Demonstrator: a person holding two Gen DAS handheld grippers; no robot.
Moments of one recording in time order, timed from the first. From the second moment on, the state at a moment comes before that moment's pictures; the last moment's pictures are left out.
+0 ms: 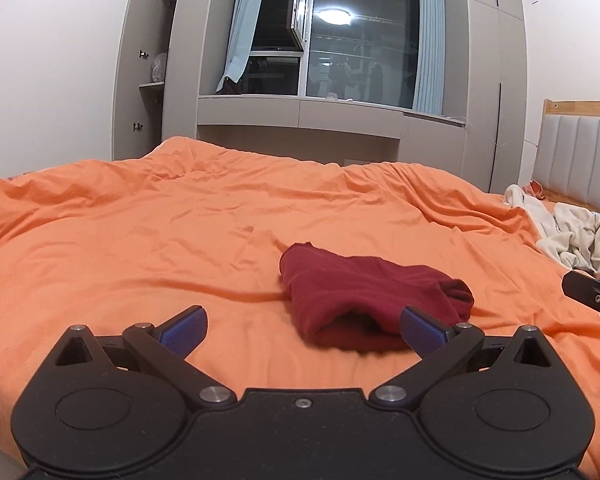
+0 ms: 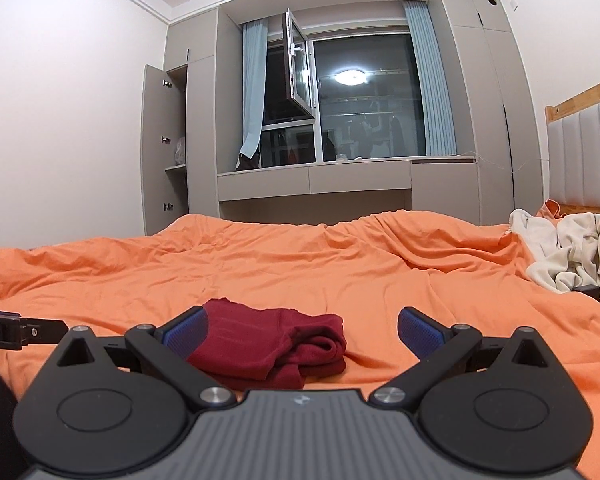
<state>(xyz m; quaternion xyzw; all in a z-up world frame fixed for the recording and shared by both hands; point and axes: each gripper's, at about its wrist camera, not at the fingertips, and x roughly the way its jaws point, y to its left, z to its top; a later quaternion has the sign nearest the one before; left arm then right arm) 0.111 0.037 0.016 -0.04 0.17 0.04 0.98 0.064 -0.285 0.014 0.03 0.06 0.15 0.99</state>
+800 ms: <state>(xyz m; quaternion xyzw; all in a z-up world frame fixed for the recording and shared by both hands) 0.085 0.039 -0.004 -0.04 0.17 0.01 0.99 0.050 -0.281 0.000 0.02 0.08 0.14 0.99</state>
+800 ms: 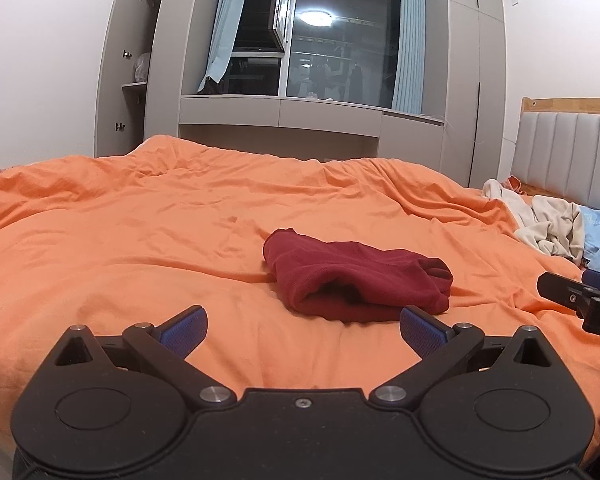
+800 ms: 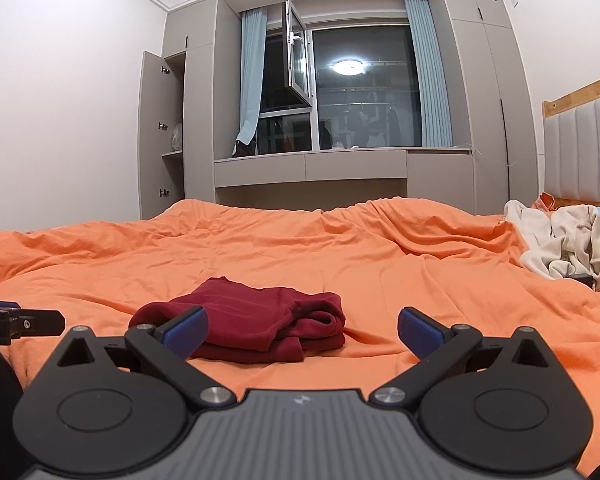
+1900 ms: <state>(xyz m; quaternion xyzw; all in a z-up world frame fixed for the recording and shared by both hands) 0.086 0.038 -0.004 -0.04 0.17 0.01 0.98 0.050 -0.284 -0.001 0.02 0.08 0.14 0.99</state>
